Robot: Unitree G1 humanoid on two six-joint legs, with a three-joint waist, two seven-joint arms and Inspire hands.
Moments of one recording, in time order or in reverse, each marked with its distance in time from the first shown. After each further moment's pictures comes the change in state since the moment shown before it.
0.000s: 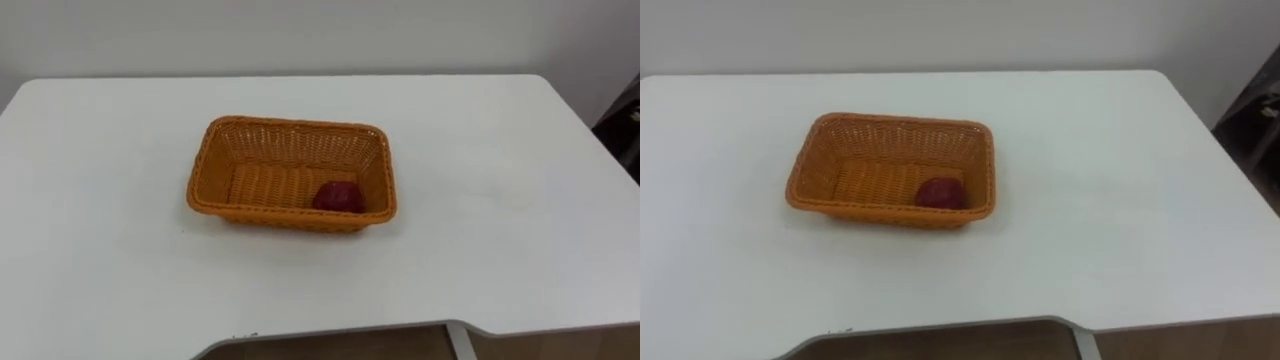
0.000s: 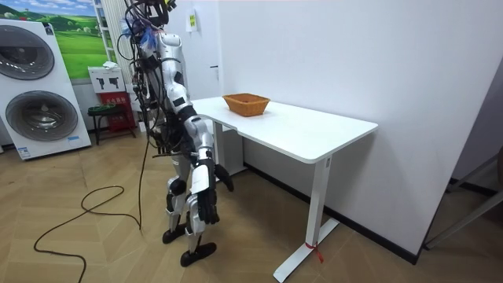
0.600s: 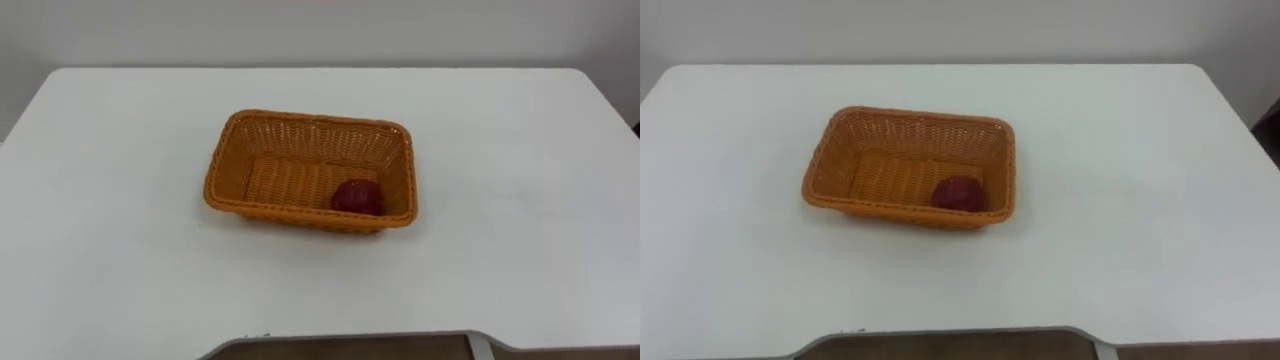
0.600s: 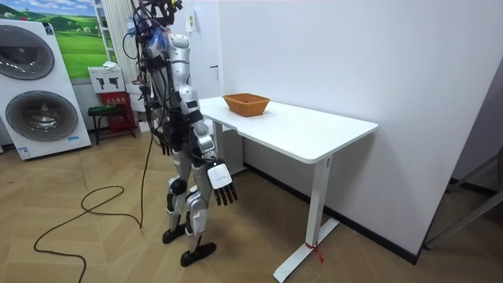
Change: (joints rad) left arm -0.068 -0.008 -0.111 0.040 0.018 -0.018 -0.020; right arm -0.047 0.084 0.461 0.122 -0.457 0.026 0.448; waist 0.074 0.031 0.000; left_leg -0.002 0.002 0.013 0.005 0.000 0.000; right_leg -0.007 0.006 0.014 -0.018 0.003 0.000
